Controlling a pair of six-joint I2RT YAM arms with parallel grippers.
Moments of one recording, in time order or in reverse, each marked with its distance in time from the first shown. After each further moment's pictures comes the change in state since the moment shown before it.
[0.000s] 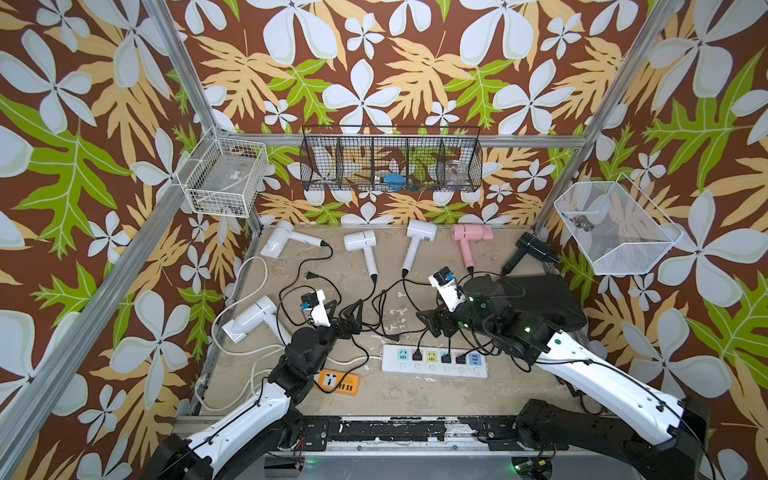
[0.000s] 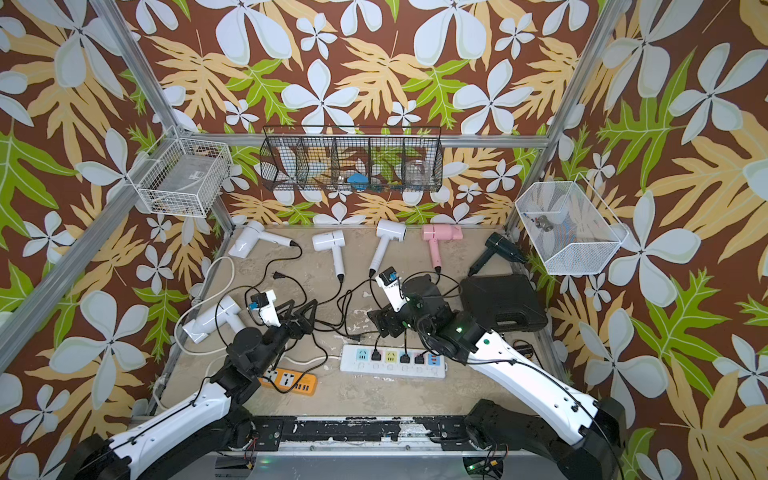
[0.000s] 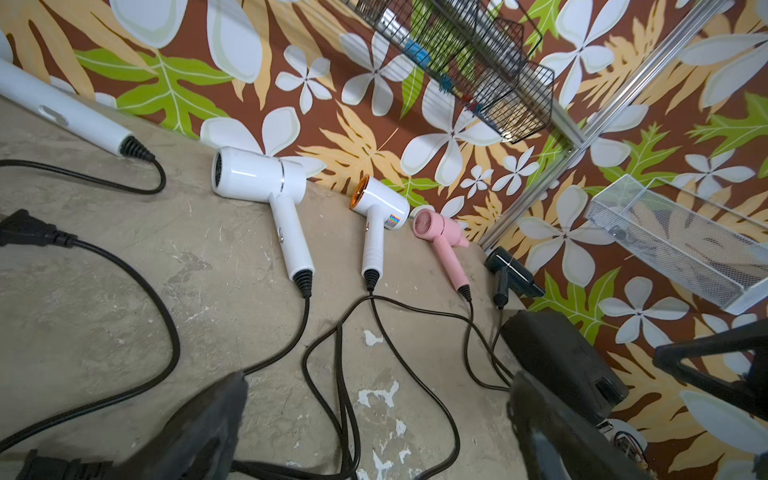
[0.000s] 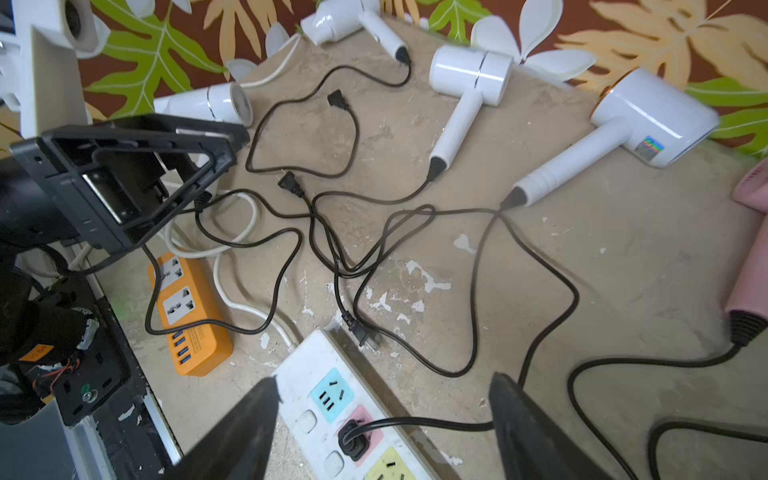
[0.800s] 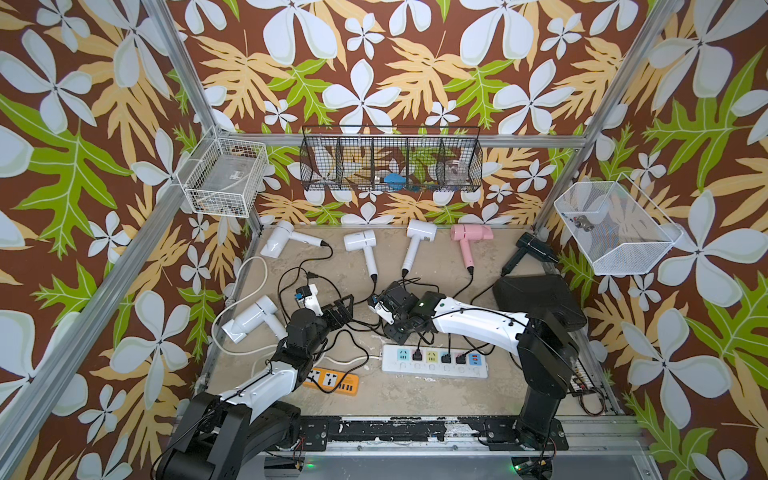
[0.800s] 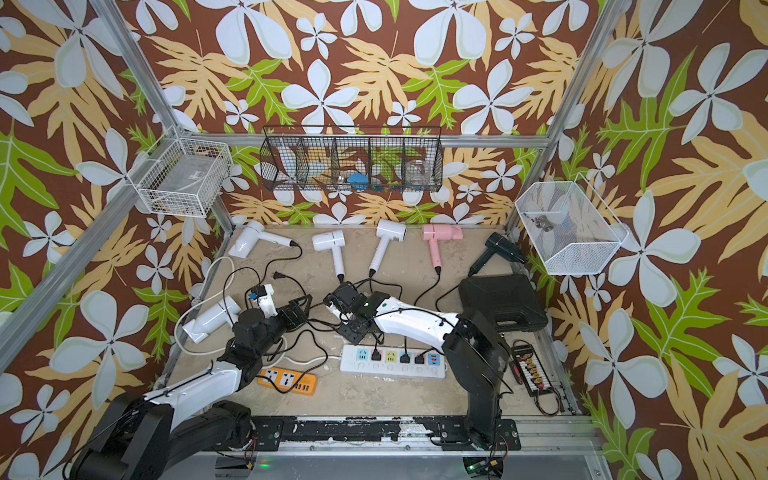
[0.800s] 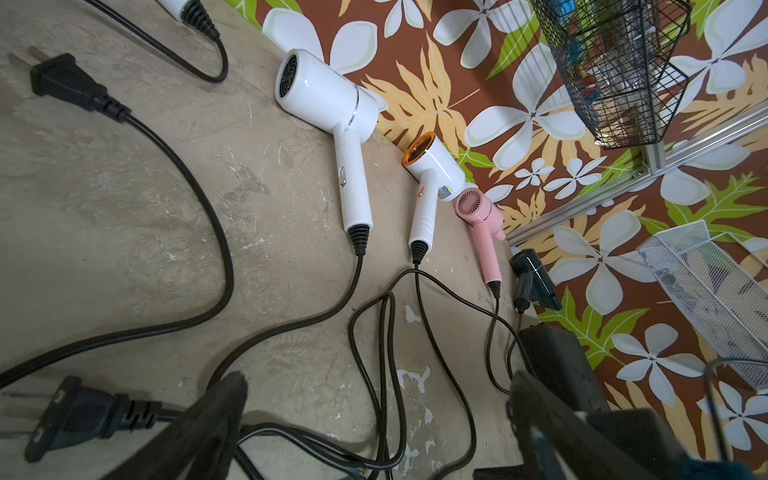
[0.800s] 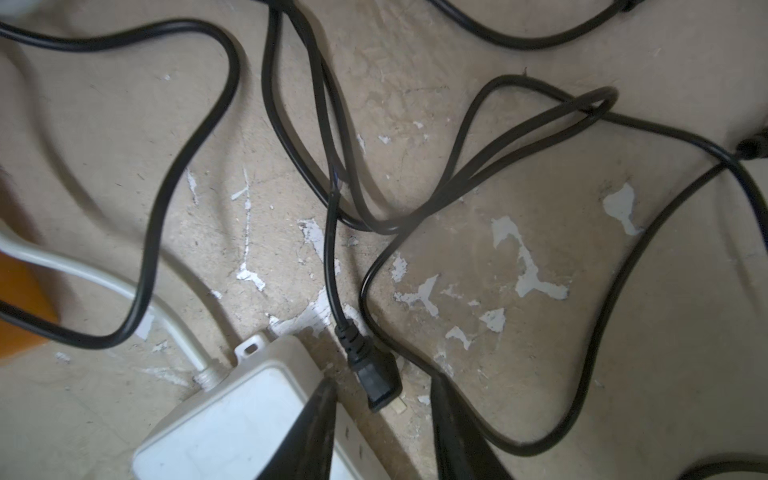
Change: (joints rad) left arm 0.249 0.197 0.017 0.020 0.251 -0.188; right arm 0.166 0.706 0.357 -0.177 0.159 -0.140
